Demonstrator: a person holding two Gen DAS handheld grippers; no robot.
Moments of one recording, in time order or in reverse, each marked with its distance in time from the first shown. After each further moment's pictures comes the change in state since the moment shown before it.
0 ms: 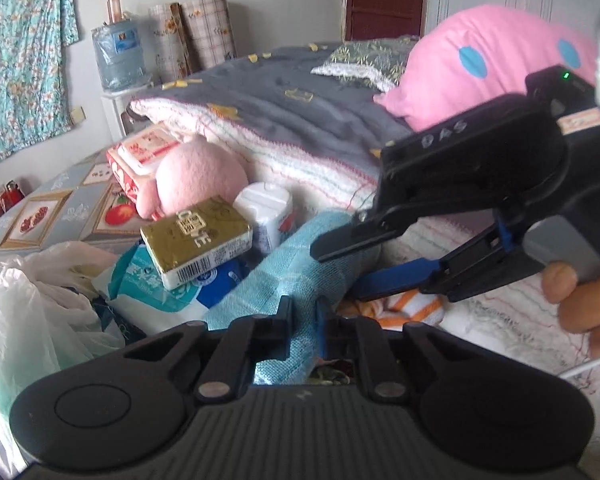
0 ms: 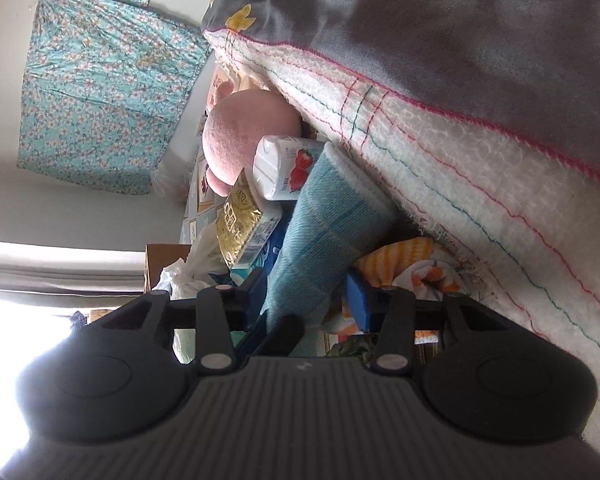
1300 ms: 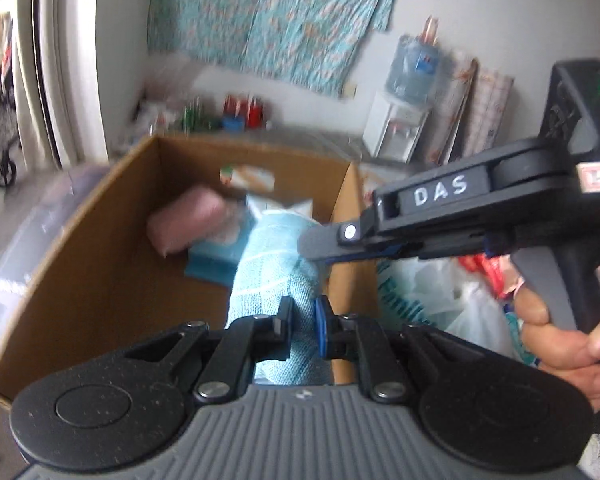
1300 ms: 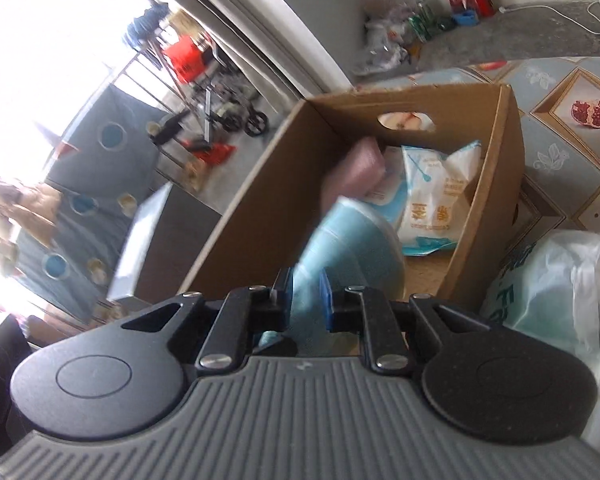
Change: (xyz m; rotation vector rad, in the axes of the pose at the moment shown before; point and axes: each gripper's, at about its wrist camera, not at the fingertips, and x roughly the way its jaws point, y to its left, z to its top) left arm -0.160 0.266 -0.053 -0.698 -0.013 0.407; right arm 0.232 0.365 -0.183 -0.984 0.488 0.079
